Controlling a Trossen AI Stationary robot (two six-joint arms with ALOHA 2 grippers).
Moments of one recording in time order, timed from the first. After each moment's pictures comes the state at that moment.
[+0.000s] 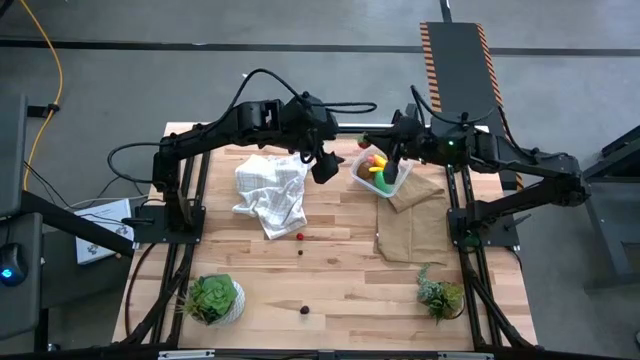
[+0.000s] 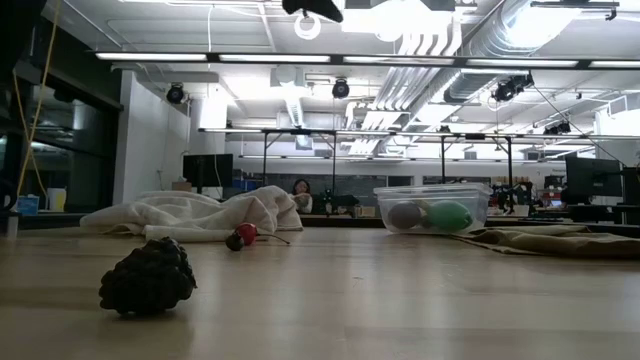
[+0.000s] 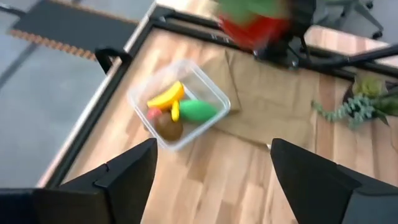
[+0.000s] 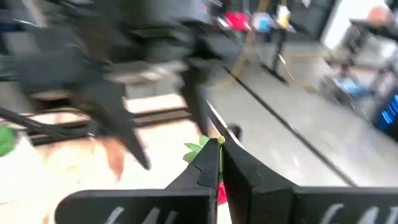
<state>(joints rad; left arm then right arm) 0.28 1.85 2.19 -1.08 -0.09 -0.12 -0.13 1.15 1.33 -0.43 0.27 -0.02</state>
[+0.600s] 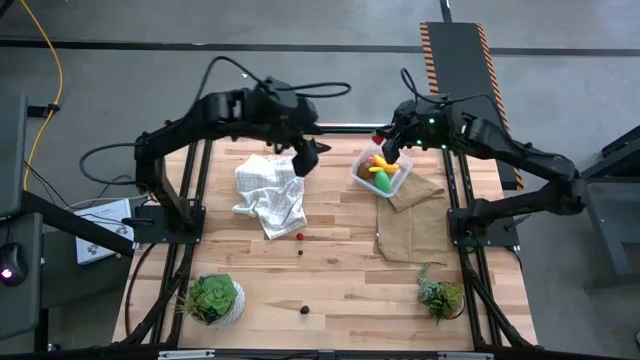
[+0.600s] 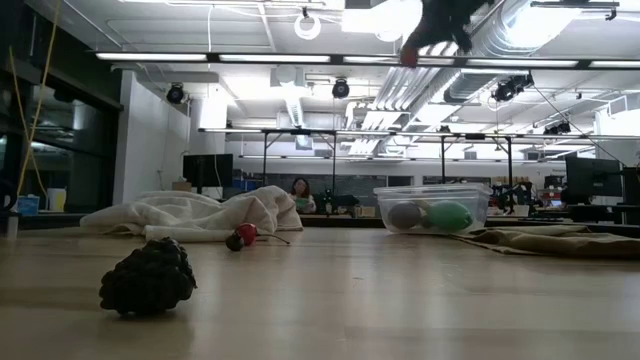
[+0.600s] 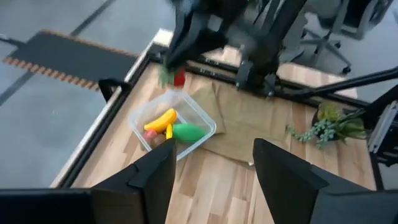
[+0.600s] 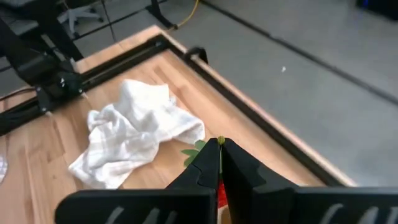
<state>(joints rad) 0.29 1.71 2.19 -1.08 -0.05 -0.13 -0.43 1.16 1.25 -0.61 0.08 0.21</state>
